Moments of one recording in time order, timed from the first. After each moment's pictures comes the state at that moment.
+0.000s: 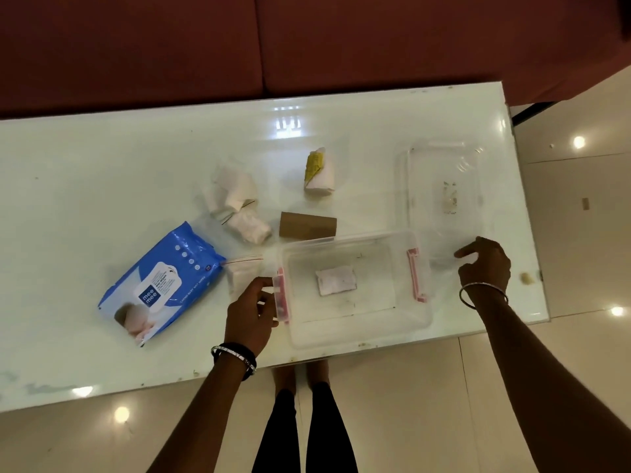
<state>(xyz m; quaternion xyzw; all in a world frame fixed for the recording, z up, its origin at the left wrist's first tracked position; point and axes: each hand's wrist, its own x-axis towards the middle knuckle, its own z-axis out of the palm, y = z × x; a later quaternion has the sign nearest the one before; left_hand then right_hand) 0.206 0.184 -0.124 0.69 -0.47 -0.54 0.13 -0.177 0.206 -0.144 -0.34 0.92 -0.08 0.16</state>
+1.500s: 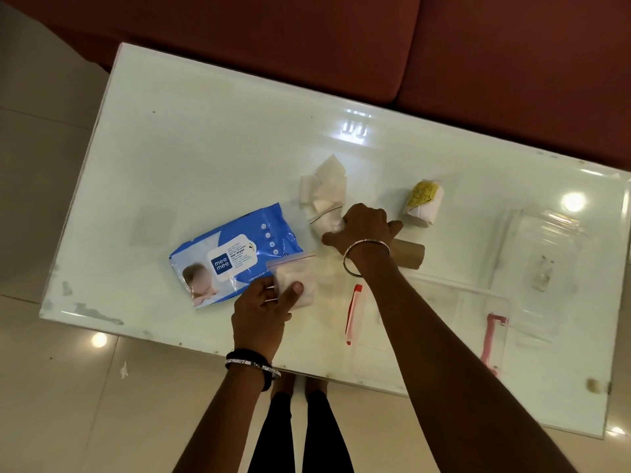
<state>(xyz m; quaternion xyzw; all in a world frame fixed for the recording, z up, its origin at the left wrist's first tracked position) 0.270 0.175 -0.107 0.77 -0.19 -0.53 0.30 0.138 0.031 -0.133 -0.60 0.73 0.15 0.27</state>
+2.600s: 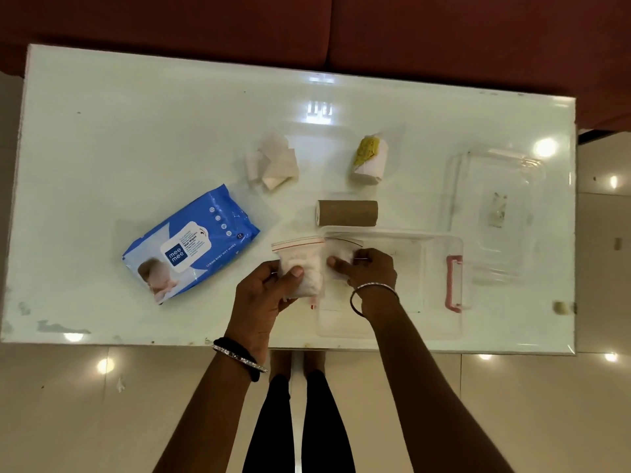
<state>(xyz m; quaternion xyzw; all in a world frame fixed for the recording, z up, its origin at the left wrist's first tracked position) 0.221 0.186 -0.081 0.62 -0.17 -0.68 0.34 0.050 0.160 -0.148 -0.21 0.83 -0.16 0.49</state>
